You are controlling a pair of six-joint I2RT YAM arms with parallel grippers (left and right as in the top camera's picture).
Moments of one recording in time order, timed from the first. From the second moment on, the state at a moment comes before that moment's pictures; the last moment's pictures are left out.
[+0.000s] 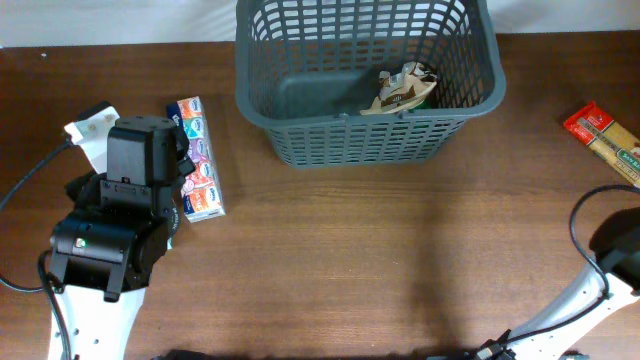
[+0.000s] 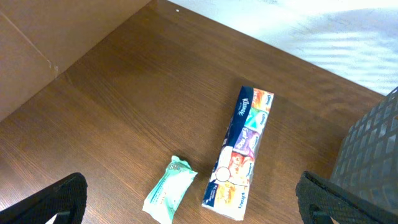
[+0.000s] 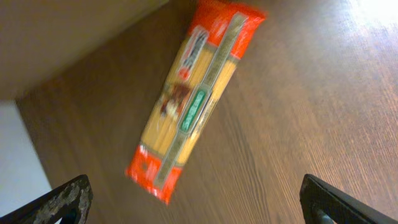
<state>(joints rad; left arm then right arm) -0.19 1.16 1.44 -1.10 -0.62 -0.56 -0.70 2.28 2.57 -1.52 0.25 1.34</state>
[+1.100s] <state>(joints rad) -0.19 1.16 1.44 -1.10 -0.62 -0.56 -0.81 2.62 2.54 -1.28 -0.01 1.55</state>
